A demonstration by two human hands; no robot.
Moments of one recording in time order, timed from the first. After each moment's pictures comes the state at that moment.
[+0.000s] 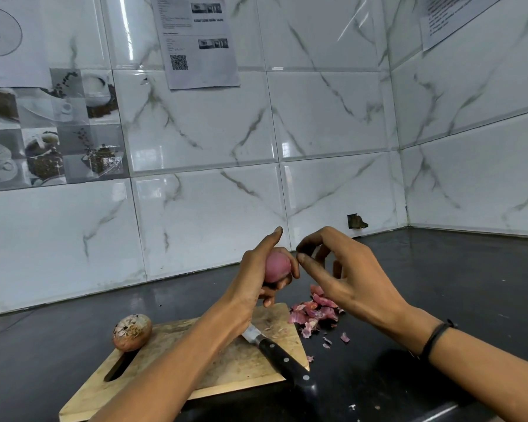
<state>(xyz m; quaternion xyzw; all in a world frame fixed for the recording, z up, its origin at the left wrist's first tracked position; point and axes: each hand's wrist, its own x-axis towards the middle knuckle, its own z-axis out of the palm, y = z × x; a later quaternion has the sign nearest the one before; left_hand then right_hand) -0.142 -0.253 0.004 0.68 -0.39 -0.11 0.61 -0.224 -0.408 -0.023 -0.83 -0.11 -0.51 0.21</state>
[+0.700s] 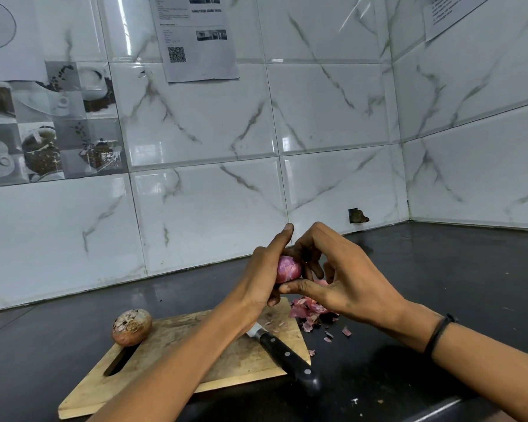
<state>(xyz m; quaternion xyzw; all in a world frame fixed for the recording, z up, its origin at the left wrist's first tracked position) -0.146 -0.259 -0.002 0.69 -0.41 -0.09 0.59 -0.223 -0.400 -0.023 -0.82 -0.22 -0.49 0.19</state>
